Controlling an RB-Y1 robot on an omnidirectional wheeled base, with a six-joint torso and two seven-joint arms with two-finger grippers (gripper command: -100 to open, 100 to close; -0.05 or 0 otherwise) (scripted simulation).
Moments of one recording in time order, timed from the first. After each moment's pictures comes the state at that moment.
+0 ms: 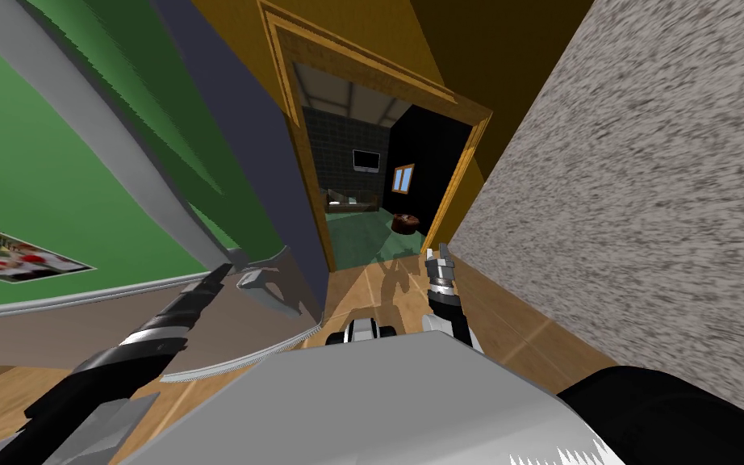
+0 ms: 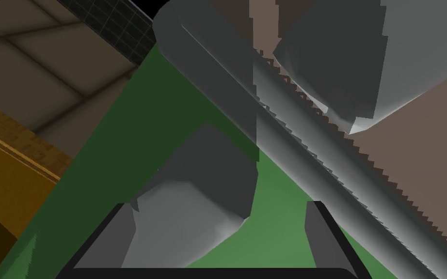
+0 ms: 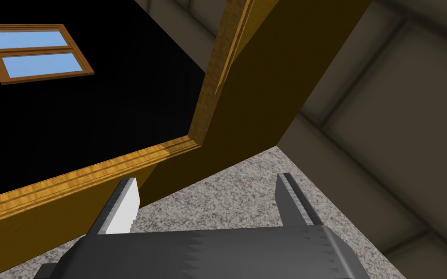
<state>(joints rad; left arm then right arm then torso) 0.74 0.45 0.45 -2.14 0.01 -0.16 -0.09 0.55 0.05 -0.04 -2.22 0.00 -0.52 0.01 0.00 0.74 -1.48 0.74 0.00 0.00</state>
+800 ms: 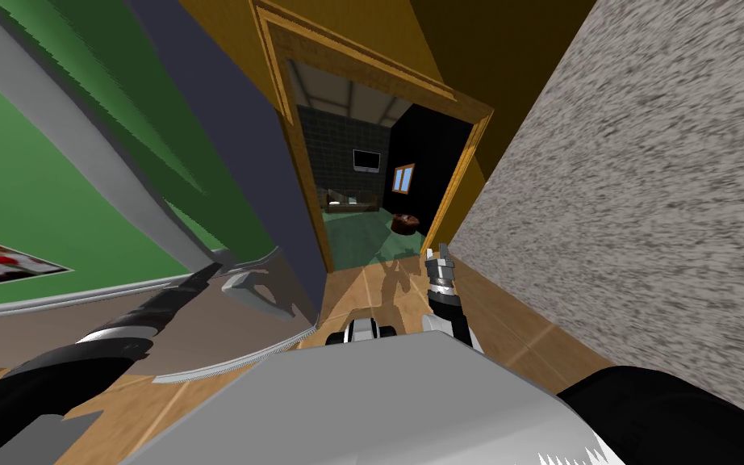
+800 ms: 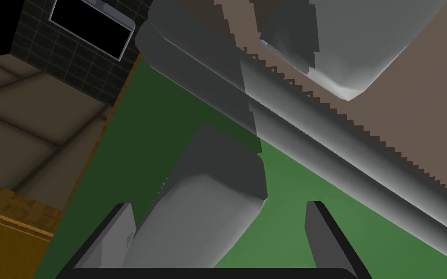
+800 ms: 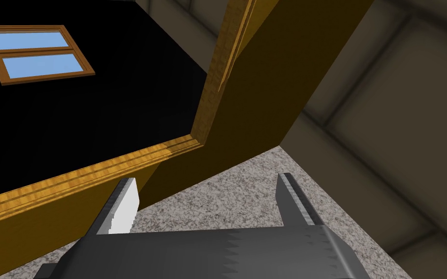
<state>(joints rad) 0.83 0.60 0.53 -2.23 -0.01 0.06 -0.06 0.55 0.05 -0.04 -2.22 0.00 -0.52 0.01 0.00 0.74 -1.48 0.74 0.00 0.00</state>
